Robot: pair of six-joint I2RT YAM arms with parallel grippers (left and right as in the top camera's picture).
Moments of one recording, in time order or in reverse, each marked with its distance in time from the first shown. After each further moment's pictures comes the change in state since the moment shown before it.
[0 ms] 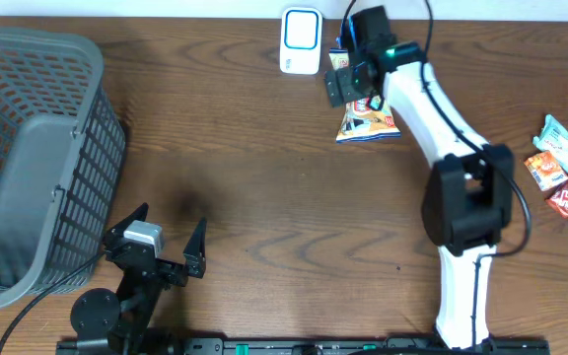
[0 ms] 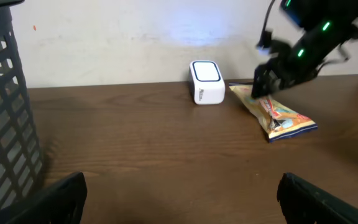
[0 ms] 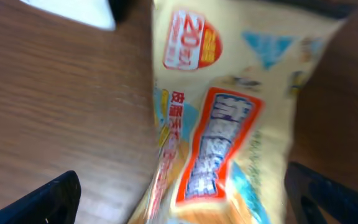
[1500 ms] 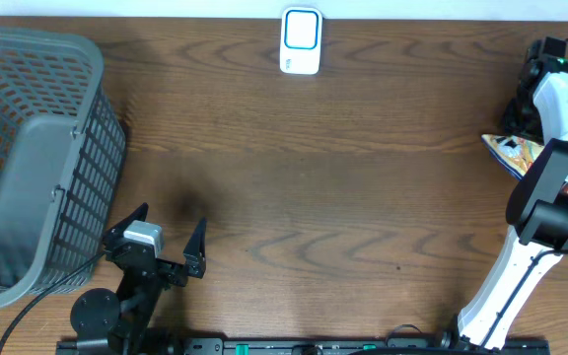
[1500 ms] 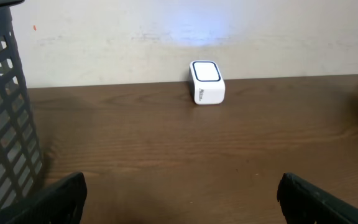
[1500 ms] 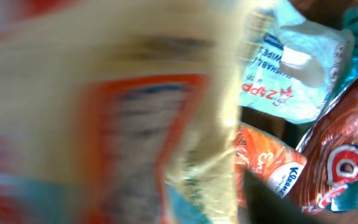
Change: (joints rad) left arm 0.000 0.000 0.000 0.000 0.000 0.000; right arm -0.609 0.011 -0.033 -0.258 0.349 0.214
